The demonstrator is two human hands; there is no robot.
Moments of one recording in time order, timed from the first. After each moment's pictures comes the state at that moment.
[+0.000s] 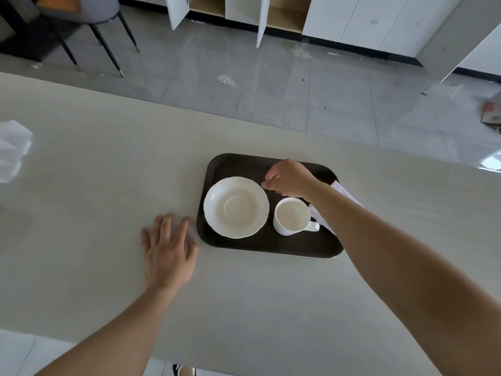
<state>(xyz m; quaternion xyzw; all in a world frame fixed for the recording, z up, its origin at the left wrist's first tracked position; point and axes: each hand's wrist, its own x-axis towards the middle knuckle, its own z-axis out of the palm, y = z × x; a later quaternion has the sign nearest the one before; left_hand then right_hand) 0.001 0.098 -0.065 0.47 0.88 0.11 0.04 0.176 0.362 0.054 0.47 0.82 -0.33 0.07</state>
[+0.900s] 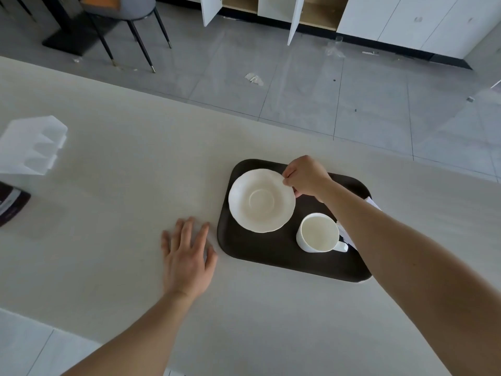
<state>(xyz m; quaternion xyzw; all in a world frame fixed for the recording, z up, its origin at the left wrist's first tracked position) -0.003 0.097 -0.078 0.48 0.87 0.10 0.00 0.138 0.401 0.017 0.50 0.79 -0.36 0.03</state>
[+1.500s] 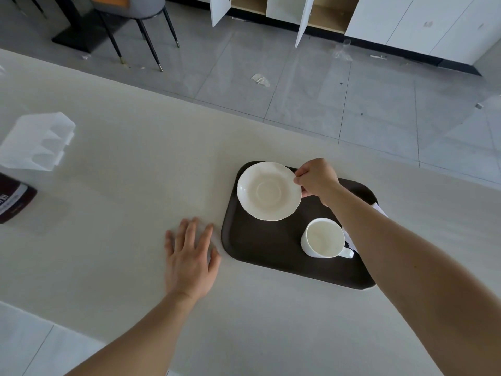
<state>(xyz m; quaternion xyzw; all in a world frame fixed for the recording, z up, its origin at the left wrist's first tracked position) -0.002 0.098 -0.075 0.47 0.87 0.10 0.01 0.138 0.409 0.009 0.59 0.69 -0.42 -0.04</state>
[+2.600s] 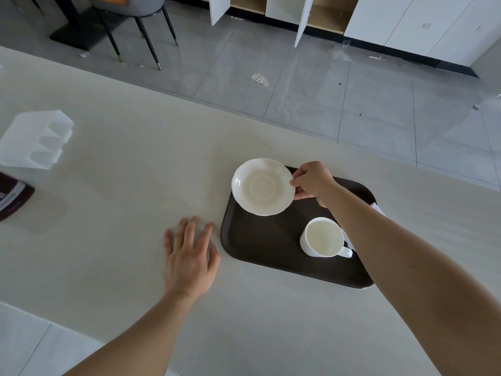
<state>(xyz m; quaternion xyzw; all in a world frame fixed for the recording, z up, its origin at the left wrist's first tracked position) 0.000 0.097 -0.068 0.47 0.88 0.10 0.02 0.134 0.403 0.015 0.60 0.62 -0.51 -0.03</state>
